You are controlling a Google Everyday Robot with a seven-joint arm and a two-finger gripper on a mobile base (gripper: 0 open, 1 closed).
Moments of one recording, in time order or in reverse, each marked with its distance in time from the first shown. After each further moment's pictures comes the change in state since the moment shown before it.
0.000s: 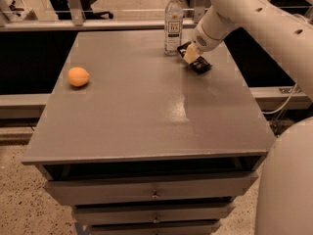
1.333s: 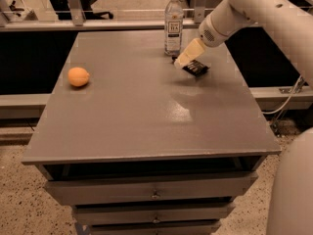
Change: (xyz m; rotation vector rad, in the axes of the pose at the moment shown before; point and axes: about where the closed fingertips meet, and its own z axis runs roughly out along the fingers) arm -0.008 -0.003 -0.017 -0.057 -0.104 0.016
